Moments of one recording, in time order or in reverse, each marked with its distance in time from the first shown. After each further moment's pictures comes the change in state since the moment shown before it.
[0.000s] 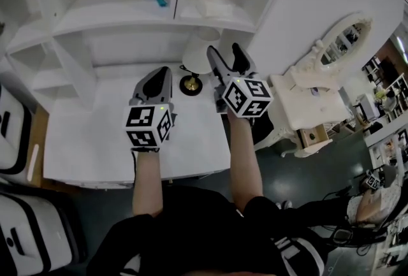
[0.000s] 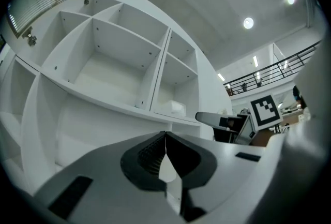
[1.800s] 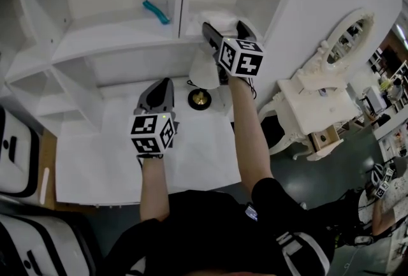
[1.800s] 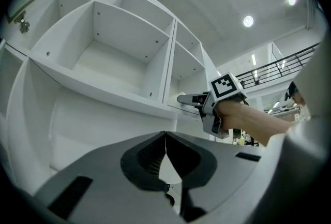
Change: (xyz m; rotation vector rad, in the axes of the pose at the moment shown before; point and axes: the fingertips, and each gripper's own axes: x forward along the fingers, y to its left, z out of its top) left arm 0.052 0.050 -0.018 0.005 0.039 -0.035; right arm 0.139 -0.054 0.019 -0.087 0.104 -0.150
